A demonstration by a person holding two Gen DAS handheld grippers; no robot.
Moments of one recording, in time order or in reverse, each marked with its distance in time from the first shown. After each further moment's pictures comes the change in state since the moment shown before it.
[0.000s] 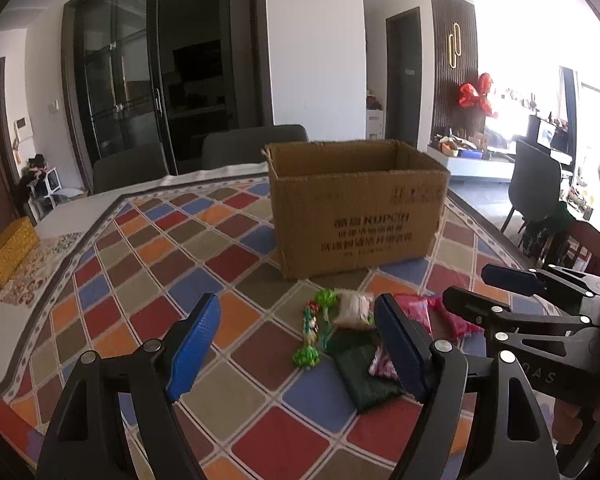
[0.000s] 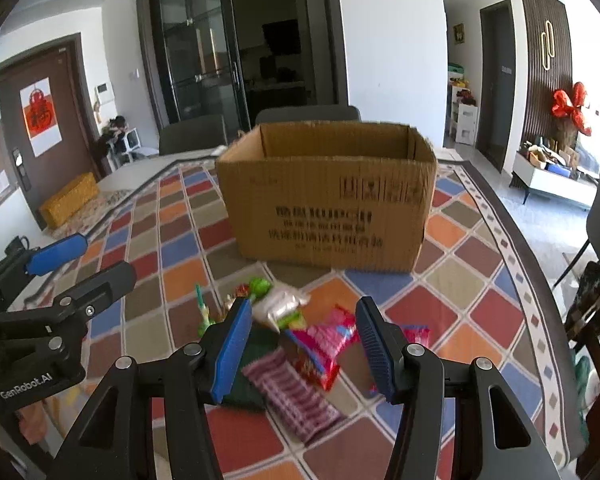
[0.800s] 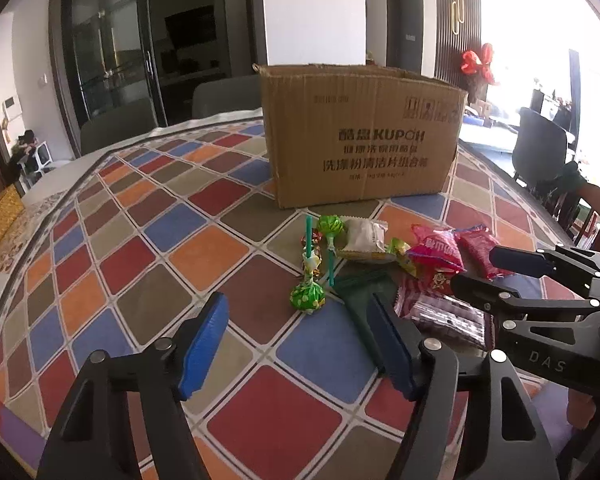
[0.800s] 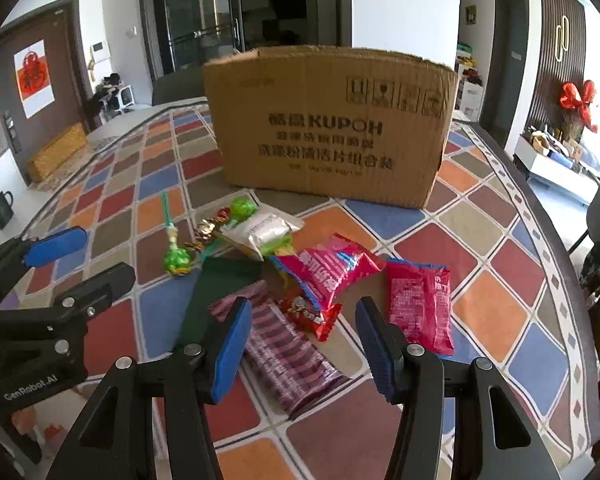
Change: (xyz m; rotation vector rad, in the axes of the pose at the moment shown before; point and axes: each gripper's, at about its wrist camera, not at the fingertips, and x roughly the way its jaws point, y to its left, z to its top) left arm 0.056 0.001 -0.050 0.003 0.136 -0.012; right arm 0.046 0.000 -0.050 -0.046 0.131 -0.033
